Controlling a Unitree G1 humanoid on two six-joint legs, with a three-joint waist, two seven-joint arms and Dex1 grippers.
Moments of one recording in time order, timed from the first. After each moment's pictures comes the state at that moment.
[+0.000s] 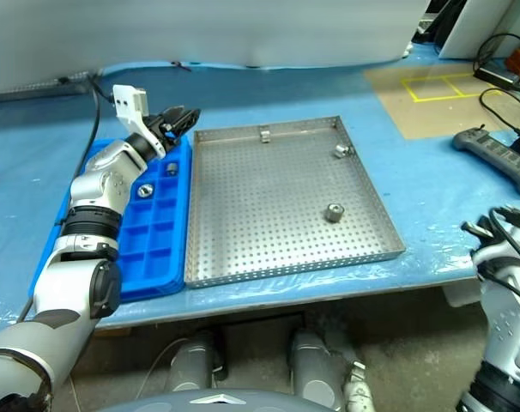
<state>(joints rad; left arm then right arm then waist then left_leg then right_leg) -0.95 0.35 0.23 0.69 -0.38 0.21 -0.64 -0.15 -0.39 -0.69 -0.22 0.51 0.69 0.06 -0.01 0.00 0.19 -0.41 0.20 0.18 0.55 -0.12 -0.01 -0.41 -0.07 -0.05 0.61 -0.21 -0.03</state>
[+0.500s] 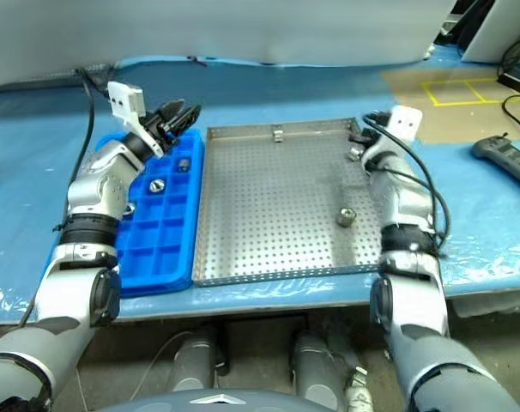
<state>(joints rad) -0.81 0.35 0.21 0.49 -0.38 0.20 -0.67 -0.99 -0.33 -0.28 0.81 0.23 0.29 0.10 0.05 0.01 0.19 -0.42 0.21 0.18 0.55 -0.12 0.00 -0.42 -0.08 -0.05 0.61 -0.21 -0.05</state>
